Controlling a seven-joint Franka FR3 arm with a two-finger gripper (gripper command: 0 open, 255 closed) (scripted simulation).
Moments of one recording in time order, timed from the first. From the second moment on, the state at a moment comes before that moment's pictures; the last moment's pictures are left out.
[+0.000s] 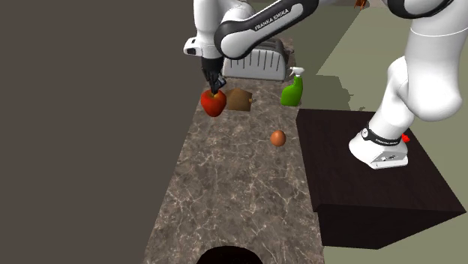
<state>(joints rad) -0.01 0.37 -0.13 -1.72 -0.03 2.14 -0.84</state>
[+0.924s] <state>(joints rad) 0.05 0.25 -0.11 -1.76 -0.06 2.05 -0.76</state>
